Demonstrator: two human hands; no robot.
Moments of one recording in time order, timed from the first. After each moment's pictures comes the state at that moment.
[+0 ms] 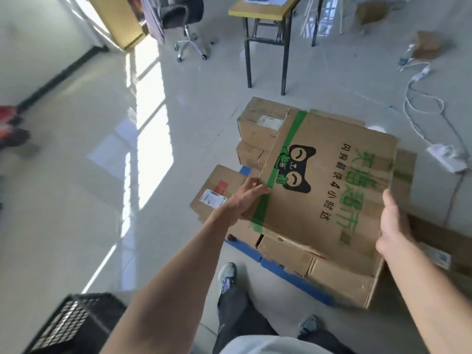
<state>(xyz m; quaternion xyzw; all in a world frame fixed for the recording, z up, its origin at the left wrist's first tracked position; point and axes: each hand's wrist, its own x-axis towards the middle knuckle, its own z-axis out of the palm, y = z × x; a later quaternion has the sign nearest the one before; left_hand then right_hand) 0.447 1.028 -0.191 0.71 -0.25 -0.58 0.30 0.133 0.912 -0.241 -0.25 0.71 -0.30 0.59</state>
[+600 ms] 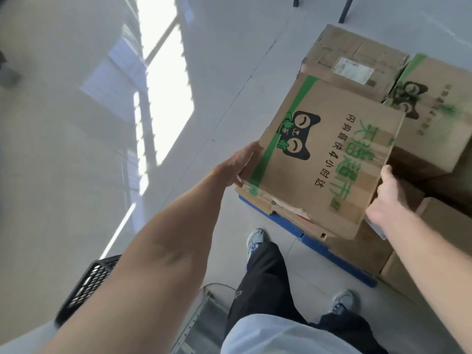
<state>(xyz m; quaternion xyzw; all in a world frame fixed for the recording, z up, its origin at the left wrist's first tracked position) 0.754 1.027 -0.301 0.72 -0.17 -0.63 0.23 0.421 0.903 -0.375 -0.17 0.72 -0.24 0.63</state>
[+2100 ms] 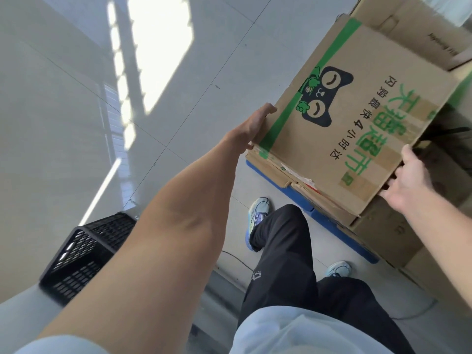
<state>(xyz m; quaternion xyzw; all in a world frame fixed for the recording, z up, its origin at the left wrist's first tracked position) 0.840 1.017 -0.462 0.68 -0.10 -0.68 0.26 0.507 0.908 -0.457 -0.26 0.74 -0.14 0.61</state>
